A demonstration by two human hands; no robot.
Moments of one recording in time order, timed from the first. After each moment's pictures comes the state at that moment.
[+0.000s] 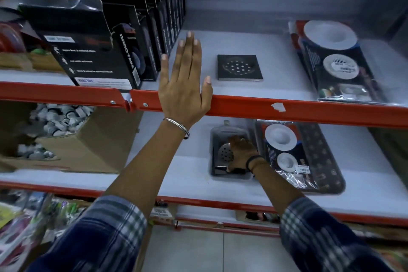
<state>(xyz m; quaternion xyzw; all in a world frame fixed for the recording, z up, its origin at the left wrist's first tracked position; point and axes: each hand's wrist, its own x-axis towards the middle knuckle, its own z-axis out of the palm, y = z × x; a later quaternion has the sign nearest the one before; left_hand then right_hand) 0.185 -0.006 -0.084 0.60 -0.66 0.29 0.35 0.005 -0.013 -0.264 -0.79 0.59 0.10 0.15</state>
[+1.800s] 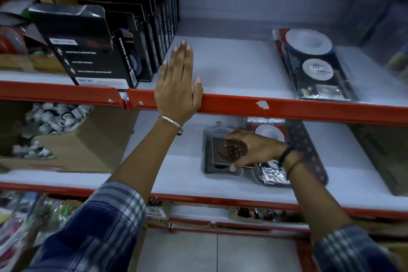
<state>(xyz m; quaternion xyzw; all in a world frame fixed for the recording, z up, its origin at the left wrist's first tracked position) 0.185 -0.003 -0.086 0.58 -0.68 0.25 0.38 -0.030 0.040 -0.134 -0.79 0.50 0.02 0.36</state>
